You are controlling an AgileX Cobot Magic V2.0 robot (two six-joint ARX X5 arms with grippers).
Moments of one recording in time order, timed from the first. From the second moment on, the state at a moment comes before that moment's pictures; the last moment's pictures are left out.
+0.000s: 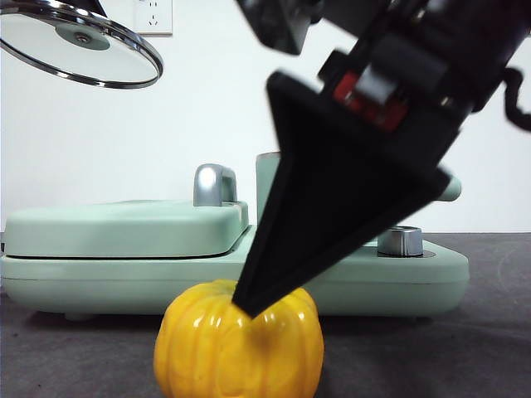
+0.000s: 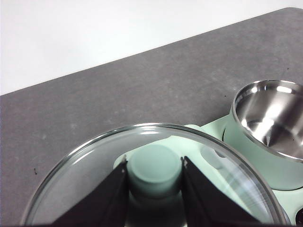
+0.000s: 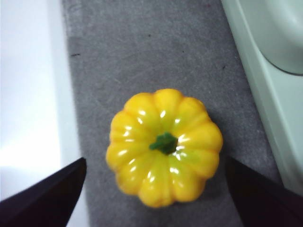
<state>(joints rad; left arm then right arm) -0.29 1.05 1.05 -0.38 0.13 0.12 0.96 1.32 0.72 -0.35 -0.28 -0.24</state>
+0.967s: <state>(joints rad) -0.29 1.05 1.05 -0.37 0.13 0.13 0.92 1.23 0.94 -0.82 -0.23 0.01</state>
